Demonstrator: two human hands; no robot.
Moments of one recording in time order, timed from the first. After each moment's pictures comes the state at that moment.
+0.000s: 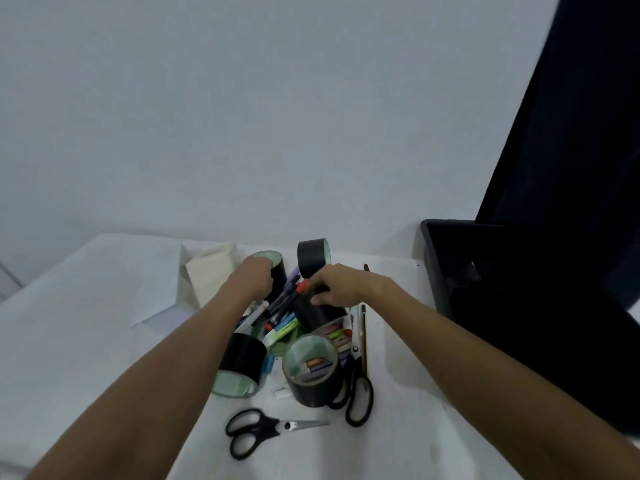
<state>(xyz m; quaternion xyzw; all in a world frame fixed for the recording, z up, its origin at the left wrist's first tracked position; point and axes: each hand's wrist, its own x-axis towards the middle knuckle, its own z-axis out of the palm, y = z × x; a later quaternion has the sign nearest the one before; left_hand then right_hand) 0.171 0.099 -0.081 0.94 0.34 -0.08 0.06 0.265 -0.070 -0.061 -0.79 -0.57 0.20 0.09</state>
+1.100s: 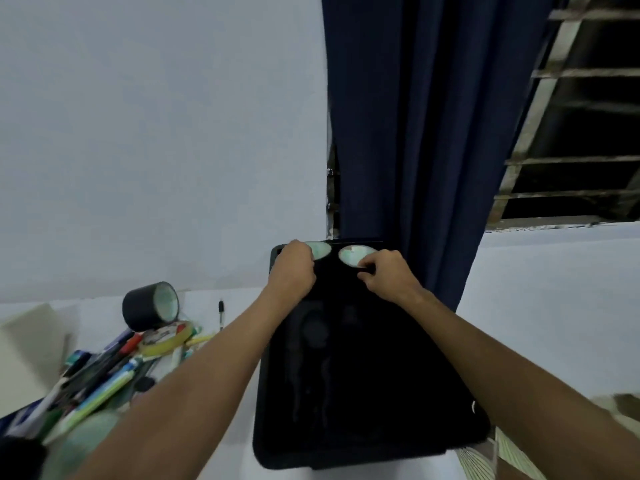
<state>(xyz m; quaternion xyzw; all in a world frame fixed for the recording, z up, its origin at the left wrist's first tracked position) 0.405 -0.191 -0.042 0.95 0.16 0.16 0.20 0.485 -0.359 -0.059 -0.93 -0.26 -0.02 0.26</state>
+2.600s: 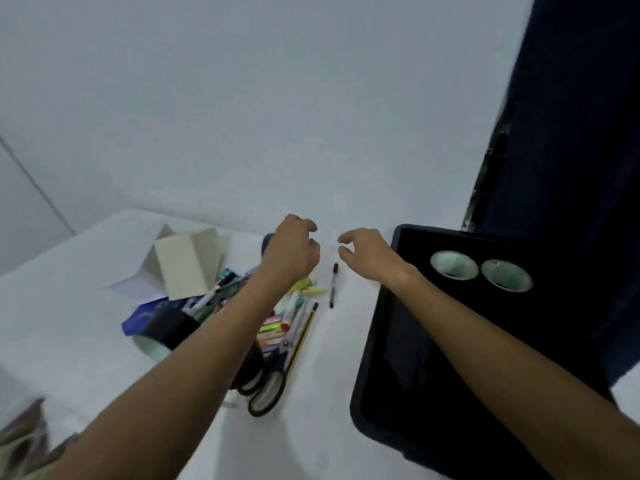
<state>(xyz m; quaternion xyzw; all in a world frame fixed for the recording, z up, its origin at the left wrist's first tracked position) 0.277 -0.080 -0.034 0.90 0.34 0.22 0.15 0.401 -0.177 -0.050 -0.81 -0.52 0.07 0.26</state>
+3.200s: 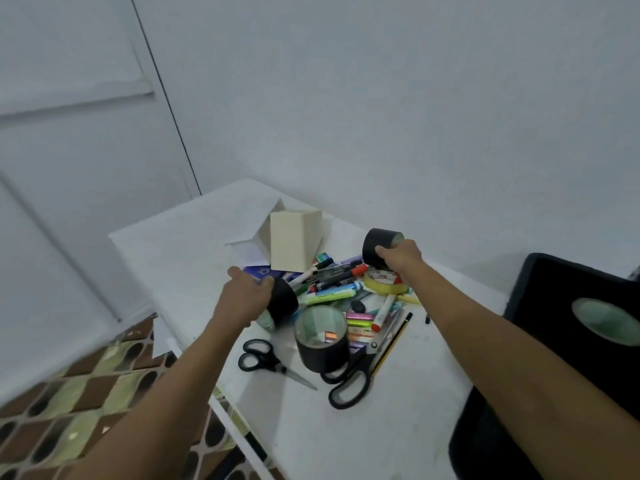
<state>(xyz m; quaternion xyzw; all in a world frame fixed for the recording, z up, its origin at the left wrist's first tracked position) 0.057 -0.019 -0.096 0.62 0.70 0.20 0.30 0.340 -0.027 -0.103 -0.82 -0.34 0.25 0.39</state>
